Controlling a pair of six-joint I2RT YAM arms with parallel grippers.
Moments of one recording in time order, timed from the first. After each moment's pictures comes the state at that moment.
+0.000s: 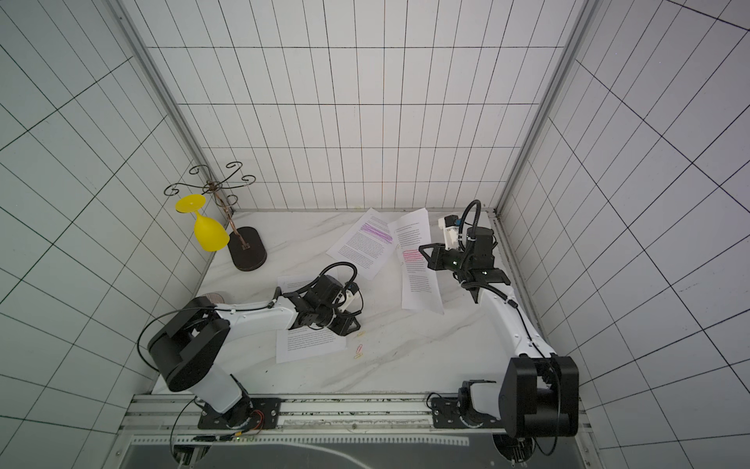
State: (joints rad) left arm -0.74 1.63 0.81 -0.21 0.35 -0.26; right arm 0.04 1.28 0.93 -0.15 -0.69 0.24
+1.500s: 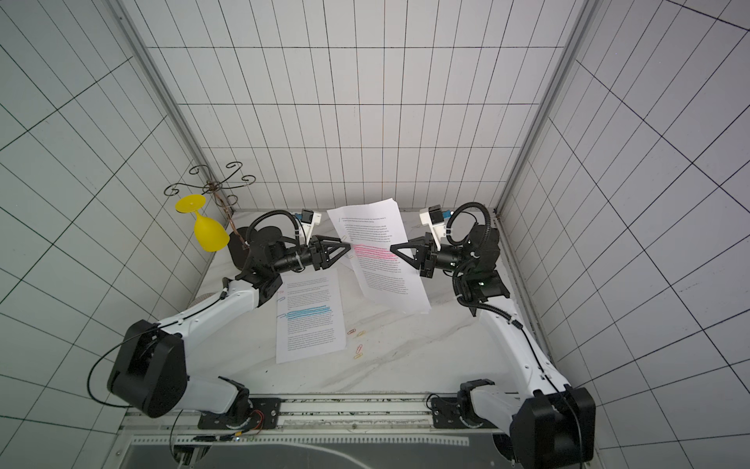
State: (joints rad) left arm -0.38 1.44 0.93 0.43 0.80 -0.53; right arm 0.18 1.13 0.93 0.36 -1.20 0.51
